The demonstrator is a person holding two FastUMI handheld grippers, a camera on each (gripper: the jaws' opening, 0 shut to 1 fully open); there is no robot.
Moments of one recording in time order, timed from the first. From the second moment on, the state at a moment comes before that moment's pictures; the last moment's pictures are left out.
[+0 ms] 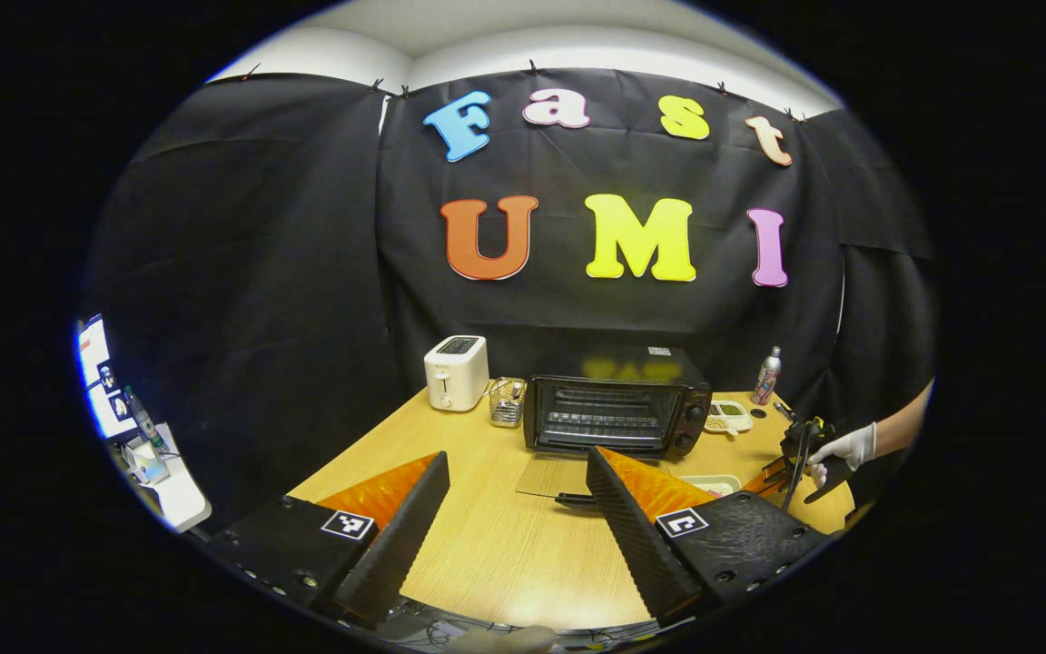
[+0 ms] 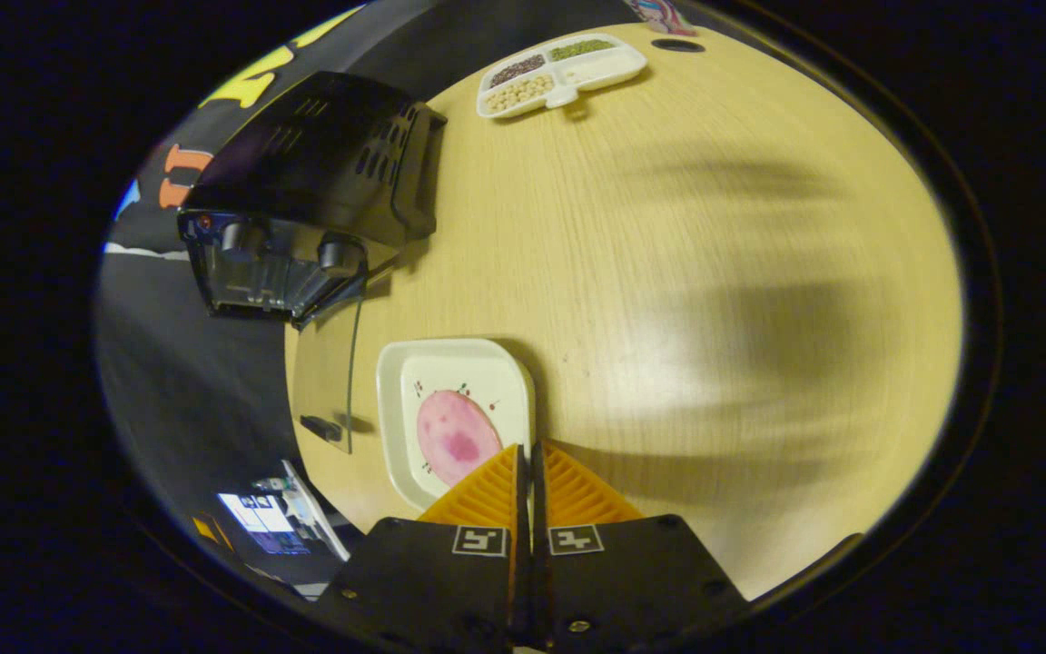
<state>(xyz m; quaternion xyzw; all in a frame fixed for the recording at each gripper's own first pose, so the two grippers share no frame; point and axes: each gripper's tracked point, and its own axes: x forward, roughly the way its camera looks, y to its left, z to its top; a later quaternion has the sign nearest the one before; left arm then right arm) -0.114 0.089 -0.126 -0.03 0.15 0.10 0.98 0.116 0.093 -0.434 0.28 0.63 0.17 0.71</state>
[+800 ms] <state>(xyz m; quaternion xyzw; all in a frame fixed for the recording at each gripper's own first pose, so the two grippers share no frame) -0.093 0.097 -0.110 -0.03 0.14 0.05 0.99 0.091 0.080 -0.386 0.42 0.51 0.06 0.75</state>
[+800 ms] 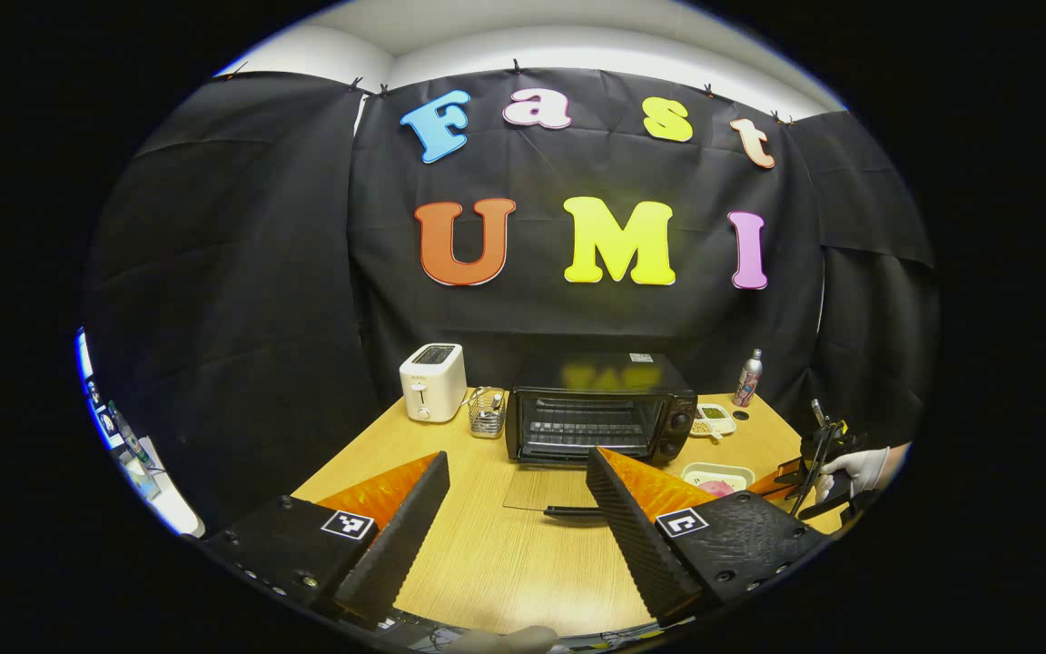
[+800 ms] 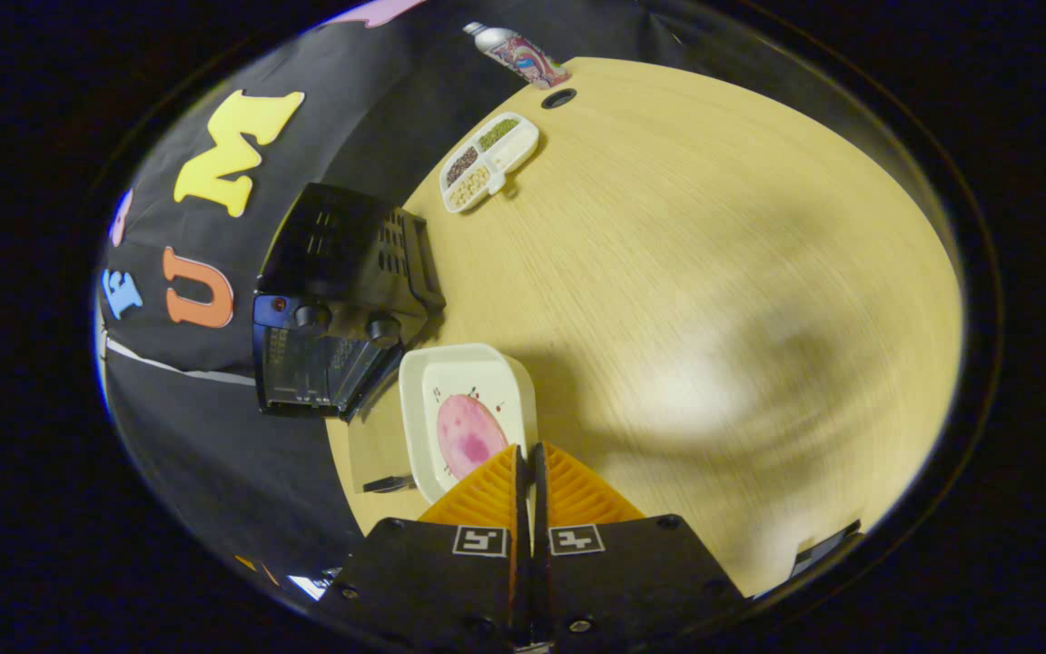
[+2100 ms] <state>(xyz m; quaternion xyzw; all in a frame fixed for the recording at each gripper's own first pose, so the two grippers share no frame) -0.133 0.166 -0.082 0.01 0.15 0.10 0.98 0.137 0.280 -0.342 0.60 0.42 0.01 0.69</state>
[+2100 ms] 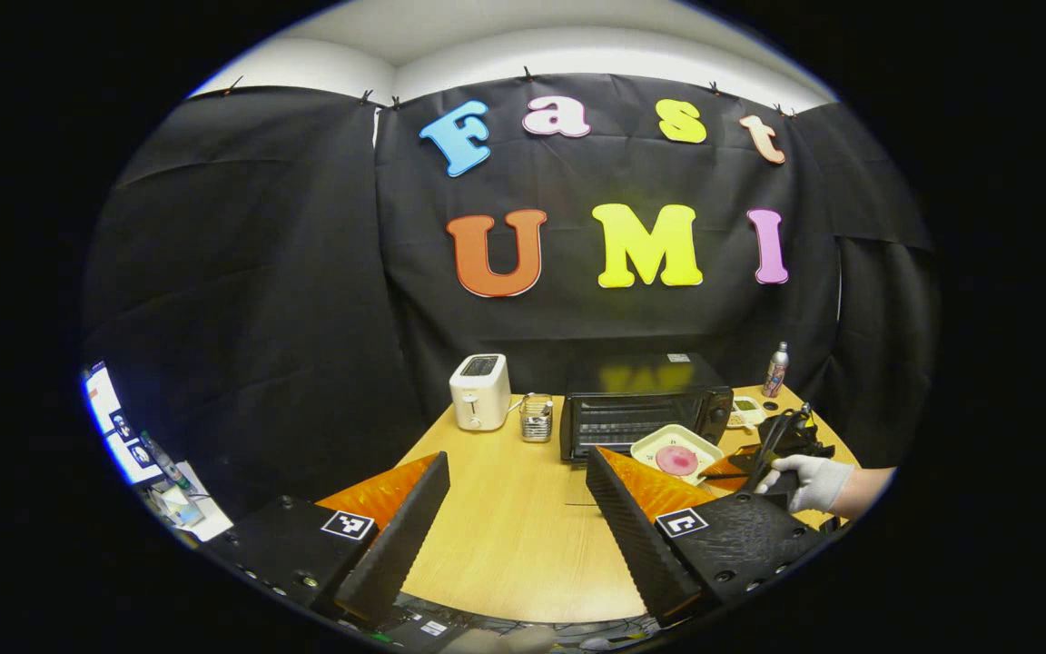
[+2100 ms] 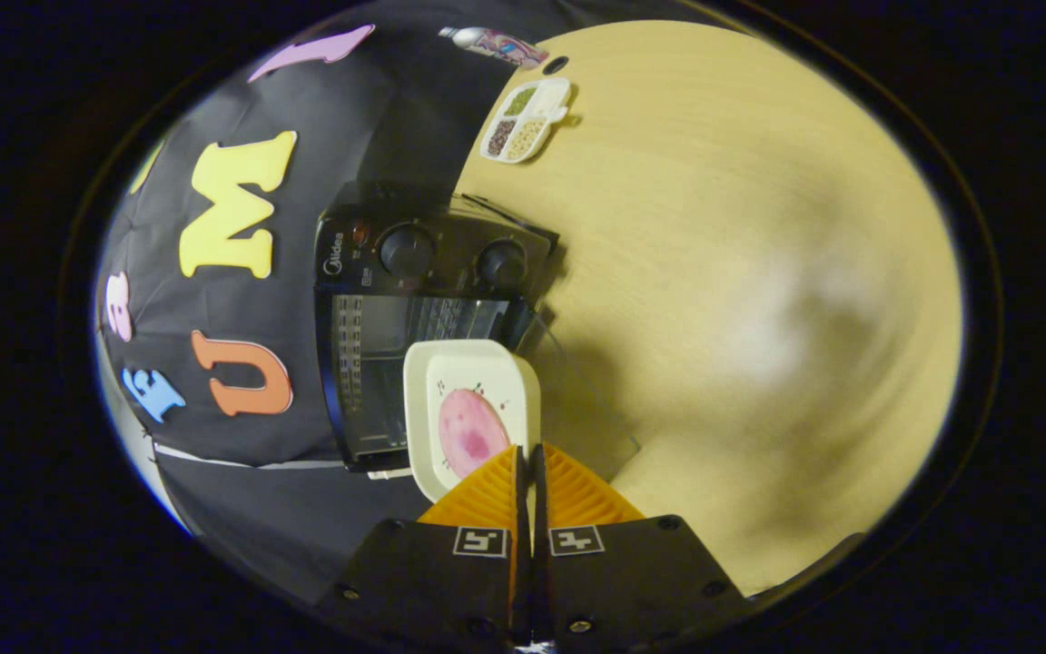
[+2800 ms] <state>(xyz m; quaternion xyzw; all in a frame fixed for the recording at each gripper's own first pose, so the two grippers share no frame) -0.158 0.205 -0.079 0.00 0.17 0.20 0.97 0.252 0.319 -0.325 0.62 0.33 0.01 0.72</state>
